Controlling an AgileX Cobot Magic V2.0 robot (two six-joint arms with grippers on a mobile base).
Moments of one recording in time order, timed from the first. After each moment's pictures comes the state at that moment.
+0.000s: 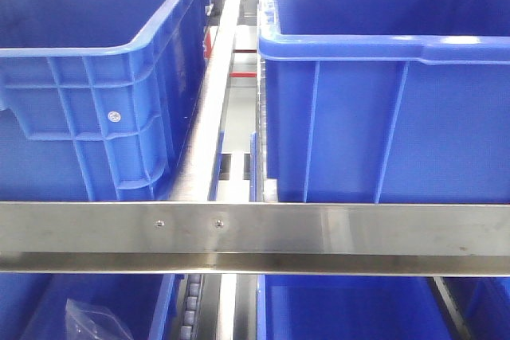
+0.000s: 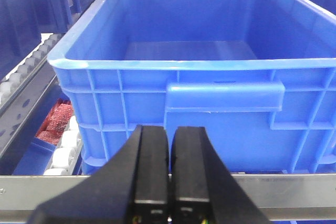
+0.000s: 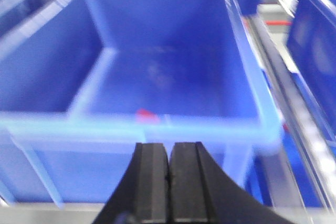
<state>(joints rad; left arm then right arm) -0.06 -0.01 0.01 0.01 0.13 -0.02 0.00 0.18 -0.23 0.10 0.23 -0.01</state>
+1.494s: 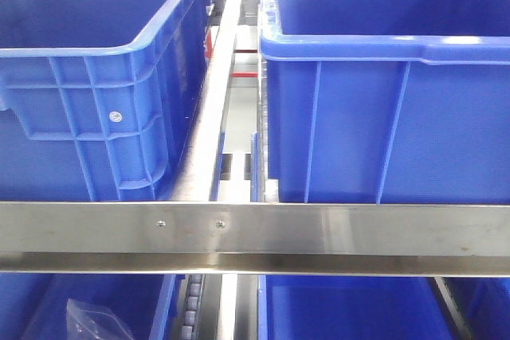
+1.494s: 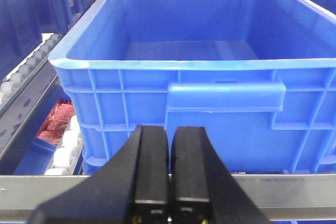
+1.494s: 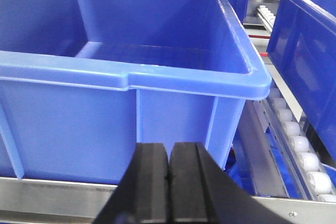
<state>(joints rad) -0.06 -0.01 0.01 0.01 0.13 -0.02 0.00 -0.01 0.03 -0.01 0.07 -0.01</state>
